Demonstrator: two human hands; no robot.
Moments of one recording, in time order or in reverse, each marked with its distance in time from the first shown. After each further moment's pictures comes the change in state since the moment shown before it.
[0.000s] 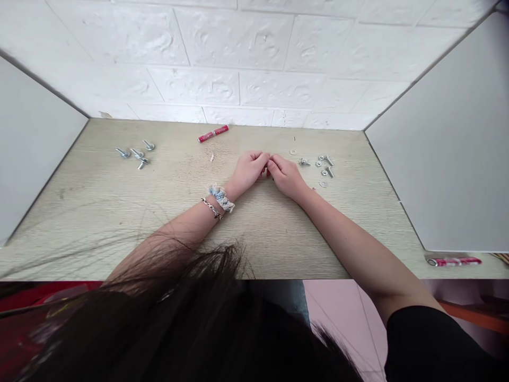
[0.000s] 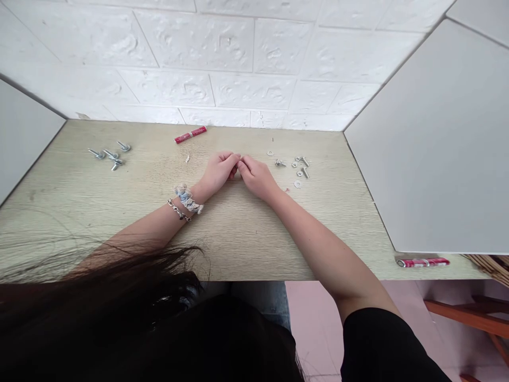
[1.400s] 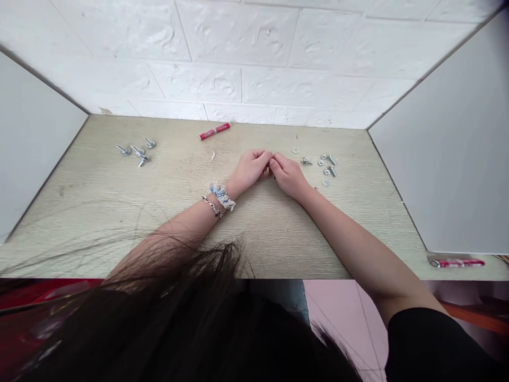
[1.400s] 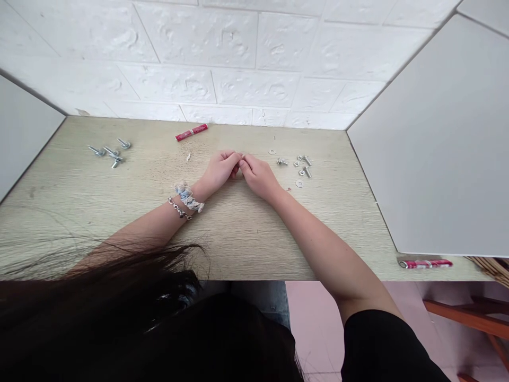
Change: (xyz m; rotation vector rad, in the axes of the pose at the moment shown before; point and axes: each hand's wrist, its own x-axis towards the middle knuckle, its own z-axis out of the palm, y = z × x) left_hand -0.001 0.005 0.000 -0.010 -0.029 -0.032; right_hand 0.000 -0.001 -0.002 -0.020 -0.006 -0.007
